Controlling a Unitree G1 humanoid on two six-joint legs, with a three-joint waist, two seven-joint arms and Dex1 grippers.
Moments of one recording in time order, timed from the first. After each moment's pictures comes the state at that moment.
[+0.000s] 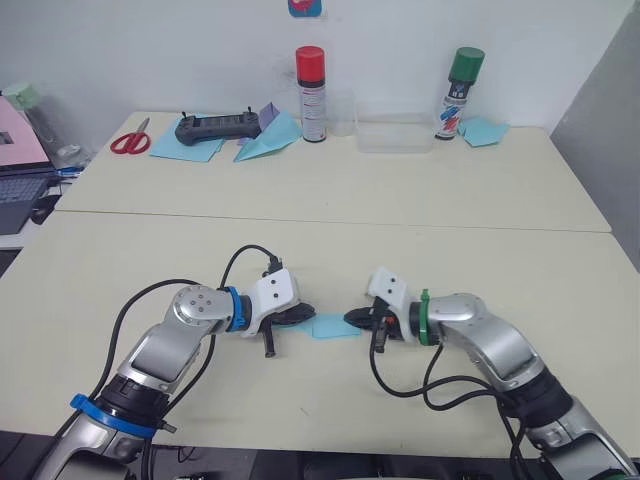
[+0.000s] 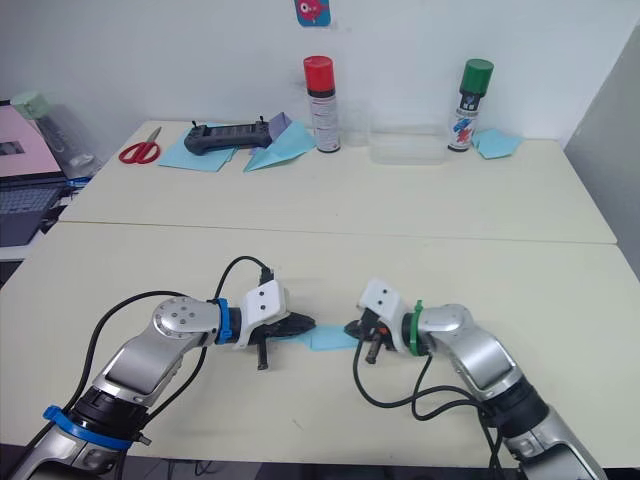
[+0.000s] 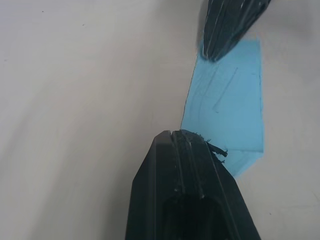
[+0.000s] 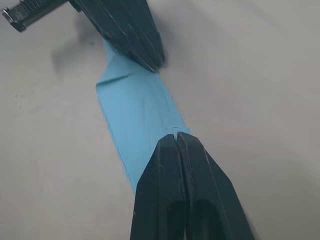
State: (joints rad) left arm -0.32 0.70 -0.28 -0.10 -0.13 0.34 -1.01; right arm -0.36 -0.49 0.36 -0.20 0.23 0.70 0.81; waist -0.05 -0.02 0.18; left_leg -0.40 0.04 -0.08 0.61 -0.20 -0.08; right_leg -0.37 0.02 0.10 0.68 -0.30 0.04
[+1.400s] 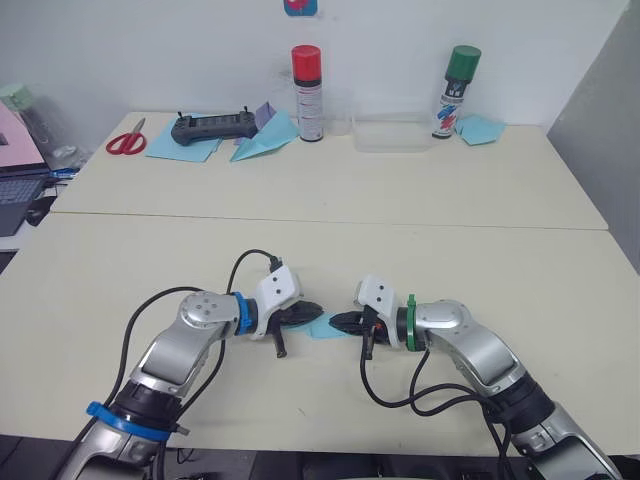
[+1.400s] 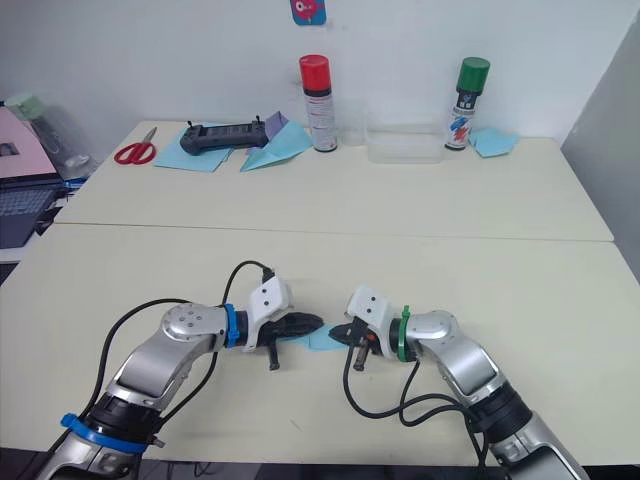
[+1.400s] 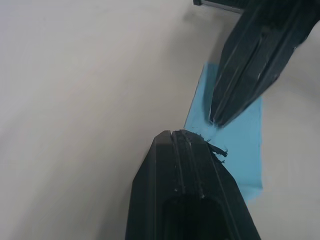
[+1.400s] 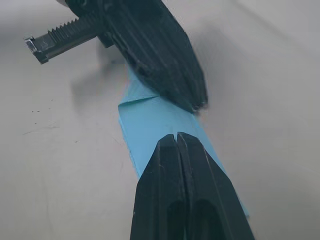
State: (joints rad) left arm -0.27 0.64 -0.23 -0.10 -0.17 0.35 -0.98; right arm -0.37 -0.38 0.45 -0.11 0.17 0.51 0.83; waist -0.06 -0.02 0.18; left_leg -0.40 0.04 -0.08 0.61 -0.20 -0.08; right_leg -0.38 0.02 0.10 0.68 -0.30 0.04
